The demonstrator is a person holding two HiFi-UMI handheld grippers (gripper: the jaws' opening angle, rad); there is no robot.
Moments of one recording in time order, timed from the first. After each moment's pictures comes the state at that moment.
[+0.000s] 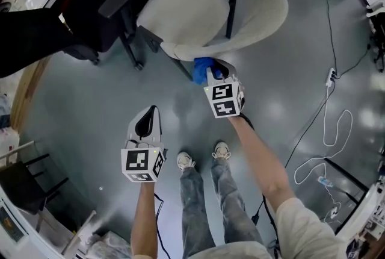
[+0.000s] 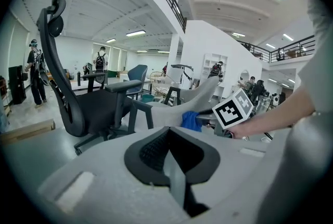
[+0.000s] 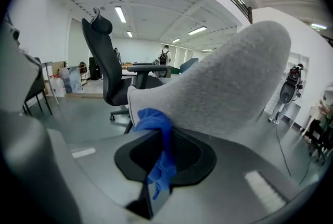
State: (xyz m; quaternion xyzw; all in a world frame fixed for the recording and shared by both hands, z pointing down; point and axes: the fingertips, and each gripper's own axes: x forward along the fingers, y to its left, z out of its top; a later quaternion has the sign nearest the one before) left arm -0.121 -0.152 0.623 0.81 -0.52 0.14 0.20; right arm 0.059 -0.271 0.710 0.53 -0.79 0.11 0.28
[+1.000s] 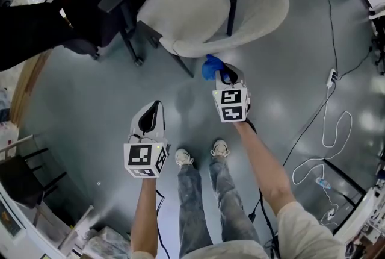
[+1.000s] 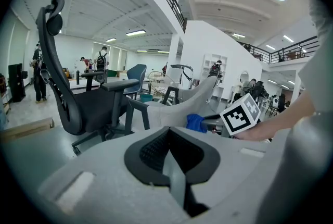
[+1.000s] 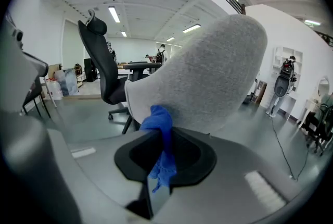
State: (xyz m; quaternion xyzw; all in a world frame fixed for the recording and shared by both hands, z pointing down) left arm -0.100 -0.151 0.625 0.82 -0.52 0.14 0.21; right arm 0.095 -0.247 0.714 0.55 -0.78 0.13 0.28
